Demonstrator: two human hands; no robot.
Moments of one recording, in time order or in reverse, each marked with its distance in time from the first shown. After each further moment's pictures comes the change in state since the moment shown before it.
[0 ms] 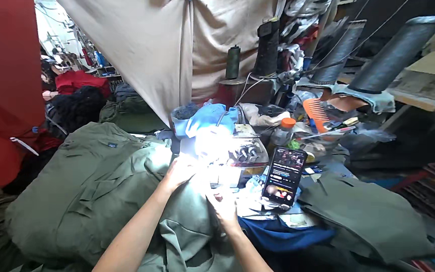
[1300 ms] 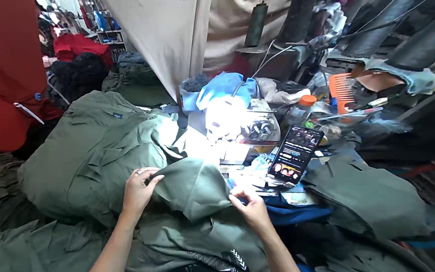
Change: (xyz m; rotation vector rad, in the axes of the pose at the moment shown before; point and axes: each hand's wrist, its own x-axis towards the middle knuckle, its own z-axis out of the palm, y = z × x) left_hand -0.179 -0.031 -0.013 0.011 0.520 -0.172; right_hand -0.056 0.024 -0.079 -0.048 -0.226 -0.051
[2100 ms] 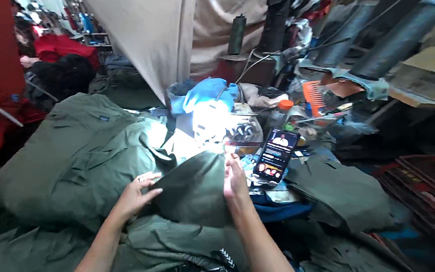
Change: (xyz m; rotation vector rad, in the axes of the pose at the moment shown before) left_hand -0.004 -0.001 -0.004 -0.232 -0.407 -0.045; right_hand 0.059 -0.079 0.018 0.925 0.226 0.260
